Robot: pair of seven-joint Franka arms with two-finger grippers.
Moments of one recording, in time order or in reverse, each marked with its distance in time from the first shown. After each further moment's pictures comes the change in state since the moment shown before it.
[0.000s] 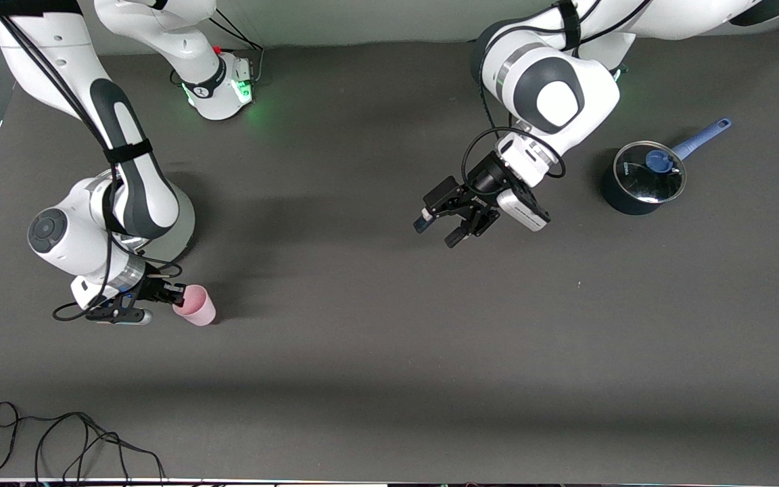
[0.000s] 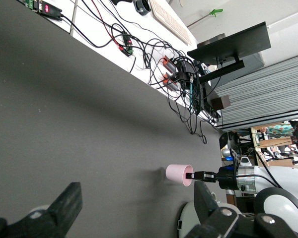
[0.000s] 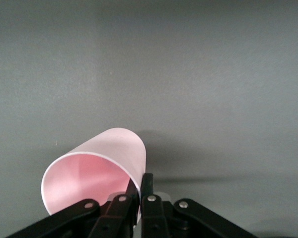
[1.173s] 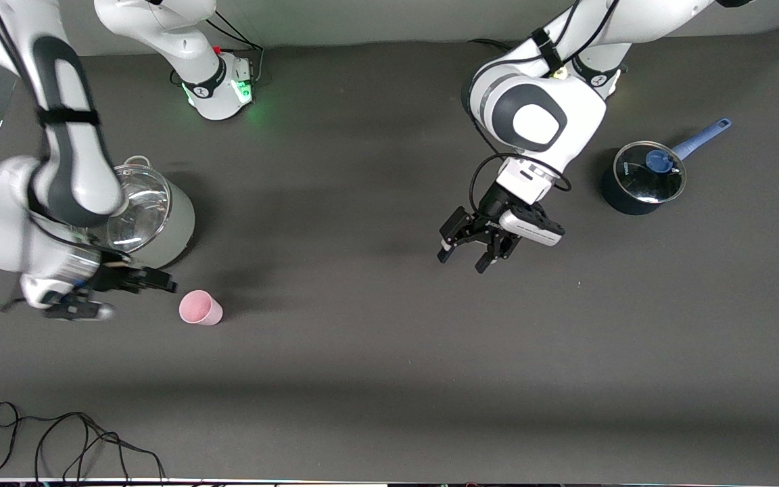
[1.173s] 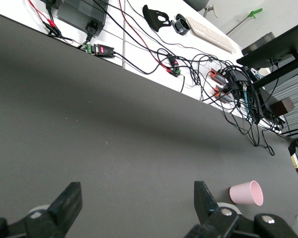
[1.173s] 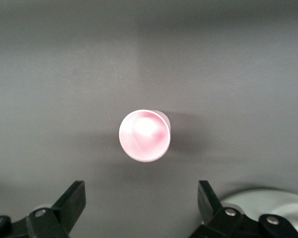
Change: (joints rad) left arm -0.225 -0.135 0.355 -0.014 0.049 0.007 0.005; right arm 0.001 -0.181 -0.083 0.178 0.017 -0.455 -0.034
